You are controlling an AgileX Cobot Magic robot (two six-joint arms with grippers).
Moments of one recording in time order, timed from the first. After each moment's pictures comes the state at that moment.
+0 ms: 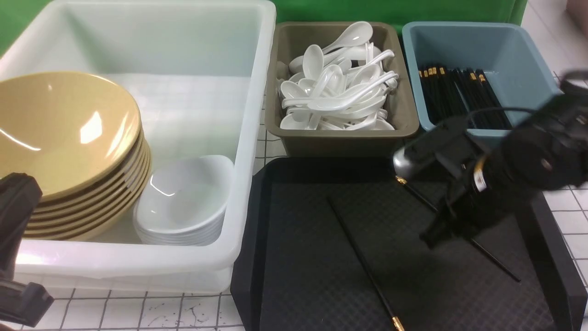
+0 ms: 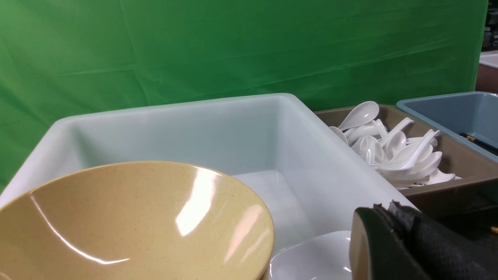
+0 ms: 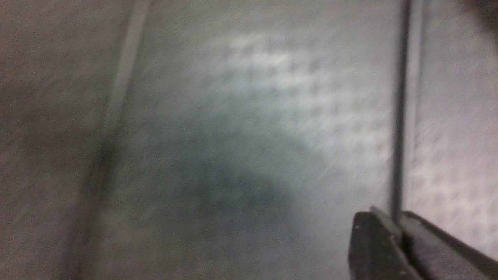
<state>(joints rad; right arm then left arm) 0.45 1.62 -1.03 -0.19 0.72 0.03 -0.16 0.28 -0.33 -0.44 0.18 0.48</state>
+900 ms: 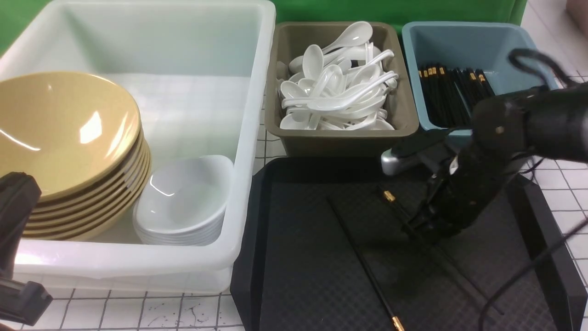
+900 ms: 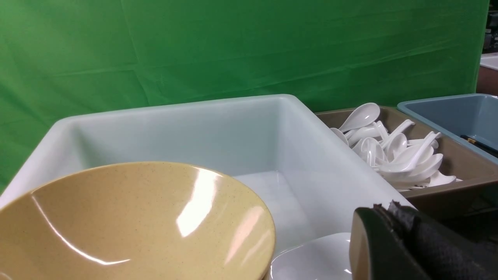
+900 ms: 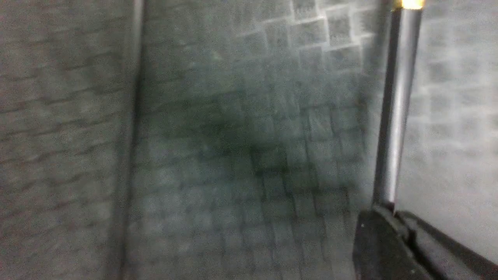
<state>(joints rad) 0.38 1.74 -1.11 0.10 0.79 -0.19 -0.16 0.28 -0.33 -0.44 0.17 0.48</state>
